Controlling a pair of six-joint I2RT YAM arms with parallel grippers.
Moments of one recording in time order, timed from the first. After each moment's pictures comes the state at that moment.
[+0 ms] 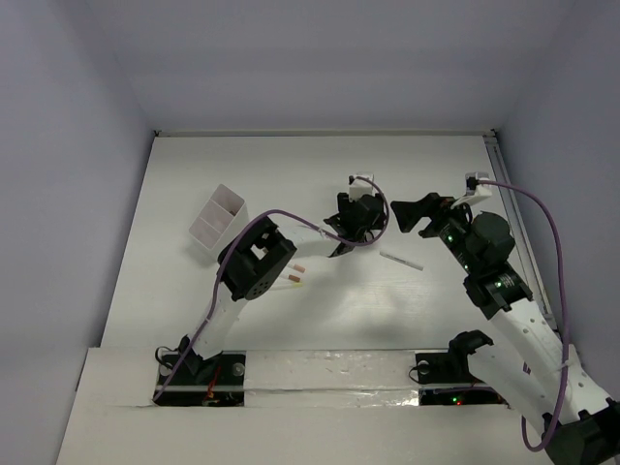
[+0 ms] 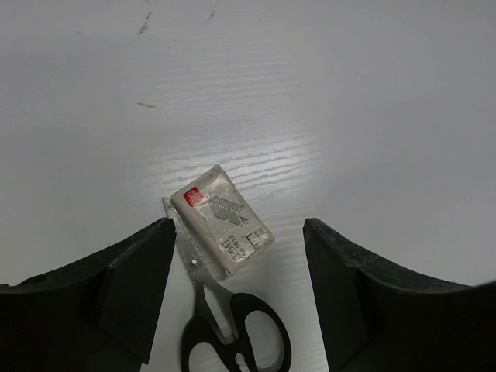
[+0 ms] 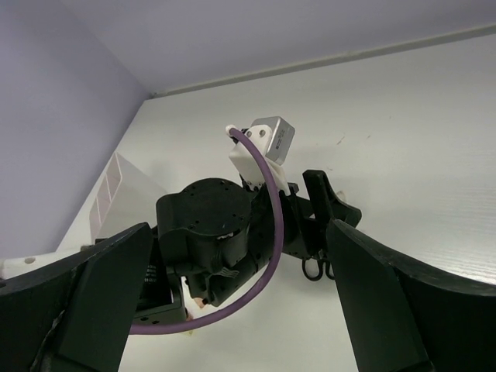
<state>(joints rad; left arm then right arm) -0.91 2.21 1.46 0.22 -0.51 -0.56 0.36 0.72 0.67 0.03 -0.05 0.50</state>
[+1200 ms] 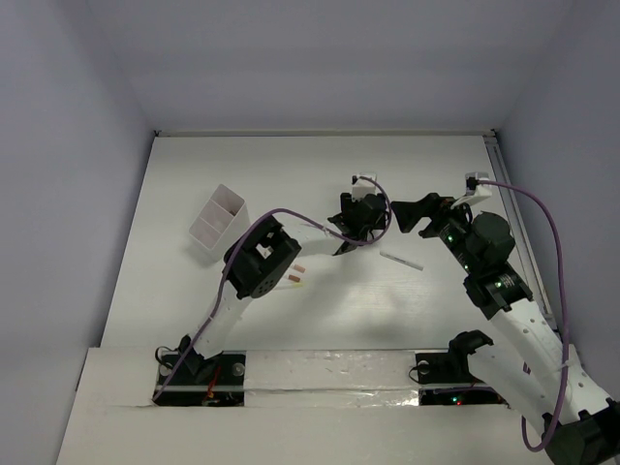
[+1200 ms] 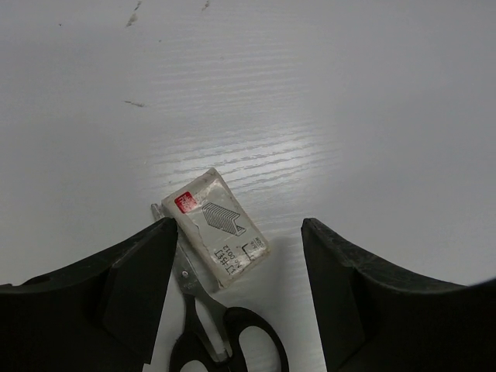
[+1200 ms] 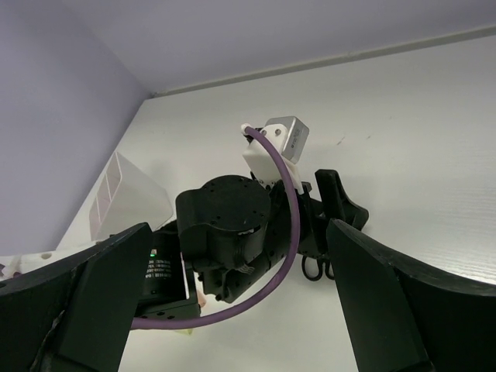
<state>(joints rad) -0.91 2.26 1.53 0.19 -0.52 -0.57 0.36 0.72 0.67 0.03 -0.06 0.50</state>
